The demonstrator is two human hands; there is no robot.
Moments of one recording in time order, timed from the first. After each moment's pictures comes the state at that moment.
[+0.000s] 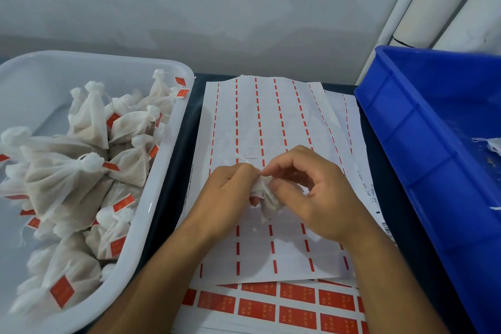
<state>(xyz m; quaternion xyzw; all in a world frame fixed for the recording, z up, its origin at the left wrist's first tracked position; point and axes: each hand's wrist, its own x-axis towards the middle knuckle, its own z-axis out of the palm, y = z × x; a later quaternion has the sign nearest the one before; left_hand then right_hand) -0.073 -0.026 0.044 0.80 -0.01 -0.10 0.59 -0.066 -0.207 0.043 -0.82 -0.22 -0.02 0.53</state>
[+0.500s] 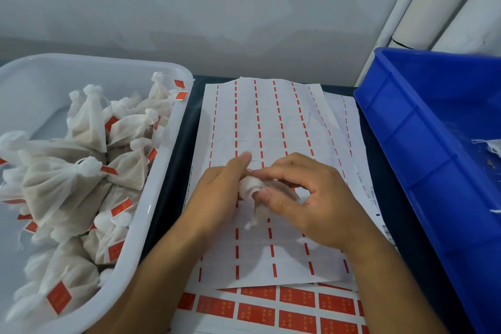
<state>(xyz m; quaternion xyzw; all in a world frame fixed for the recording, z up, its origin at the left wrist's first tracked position) -0.069 -0.023 0.042 0.75 0.08 -0.11 0.64 -0.068 -0.206 0.044 -0.86 -0.24 -0.02 0.46</state>
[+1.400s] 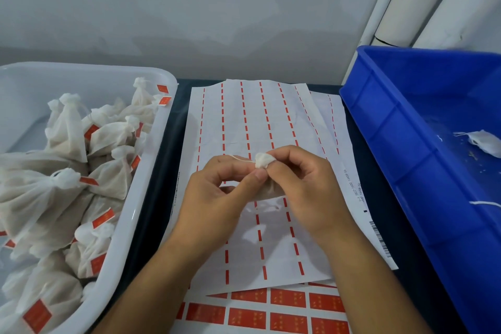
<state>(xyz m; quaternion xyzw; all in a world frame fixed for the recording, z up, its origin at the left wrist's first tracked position) -0.075 -0.037 0.042 0.74 -0.03 0.01 0.67 -0.063 -0.193 0.046 -0.78 -0.05 -0.04 0.63</state>
